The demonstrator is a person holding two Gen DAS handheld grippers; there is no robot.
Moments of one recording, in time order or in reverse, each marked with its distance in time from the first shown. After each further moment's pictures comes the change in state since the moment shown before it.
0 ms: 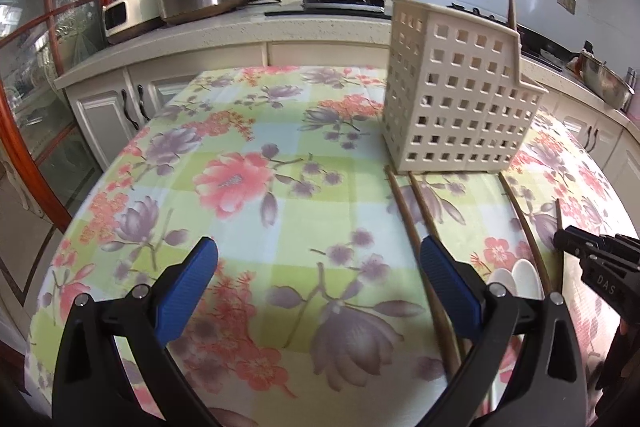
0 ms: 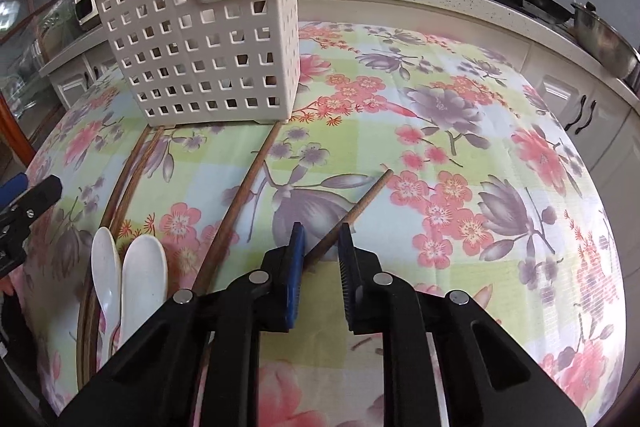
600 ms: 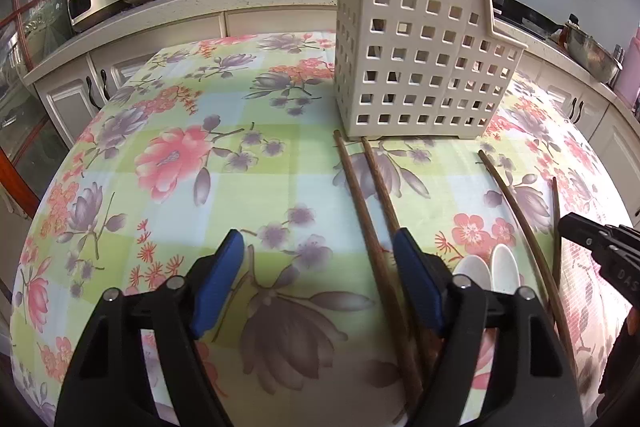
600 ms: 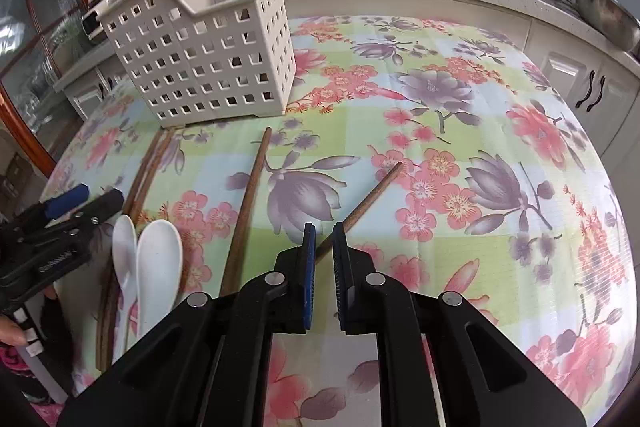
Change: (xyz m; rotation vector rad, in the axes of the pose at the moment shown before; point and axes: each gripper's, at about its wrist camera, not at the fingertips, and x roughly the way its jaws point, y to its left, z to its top) left arm 0.025 -0.031 -0.003 0.044 0.104 -0.062; right arm -0.013 -0.018 -0.007 0.069 0.022 0.103
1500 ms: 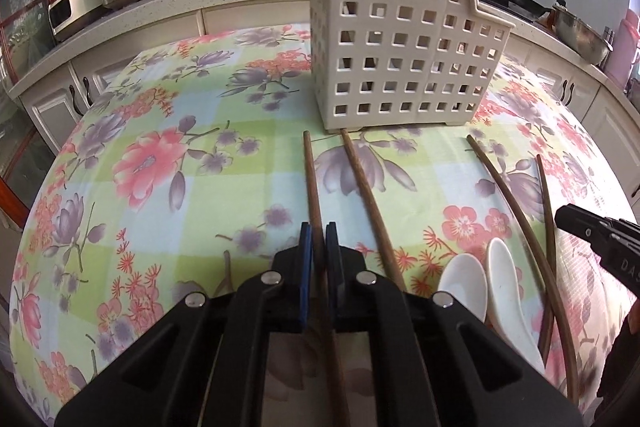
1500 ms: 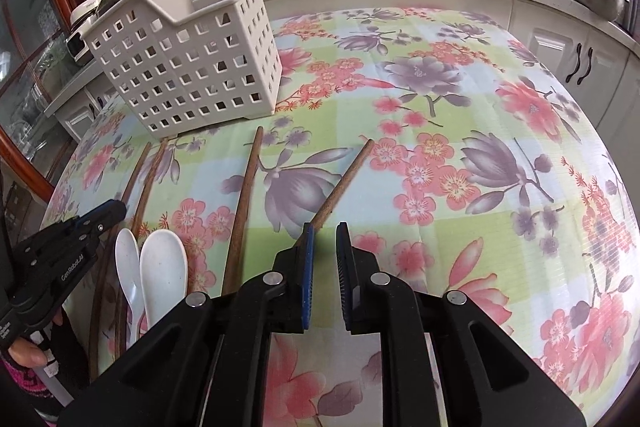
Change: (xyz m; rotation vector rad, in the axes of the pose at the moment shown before) left arm 0.009 -0.007 0.000 0.047 0.023 -0.035; right arm 0.001 -0.001 -0.001 0.094 0.015 -0.030
